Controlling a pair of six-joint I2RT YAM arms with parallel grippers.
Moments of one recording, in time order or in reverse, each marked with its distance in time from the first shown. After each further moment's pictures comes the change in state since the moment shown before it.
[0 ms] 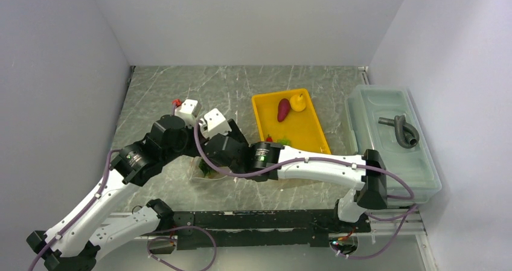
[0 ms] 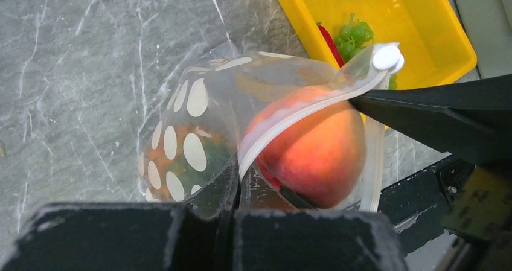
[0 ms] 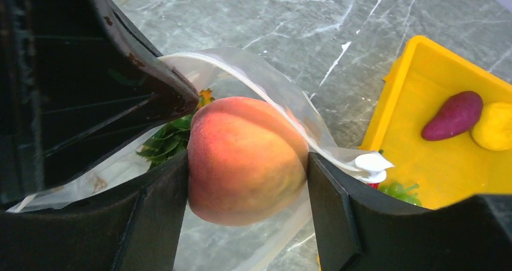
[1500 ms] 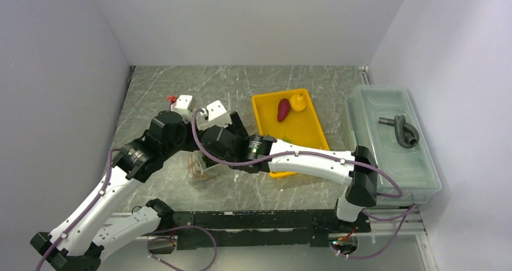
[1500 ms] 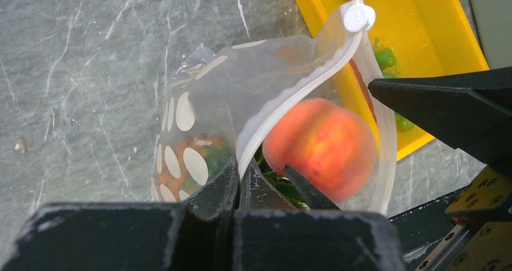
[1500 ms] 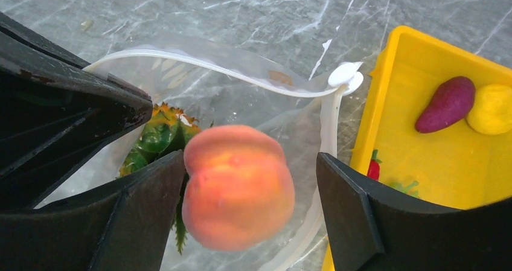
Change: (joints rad) left arm 0.071 0.014 -0.019 0.038 -0.006 0.003; right arm -0.068 0.094 0.055 -0.006 0.060 0.051
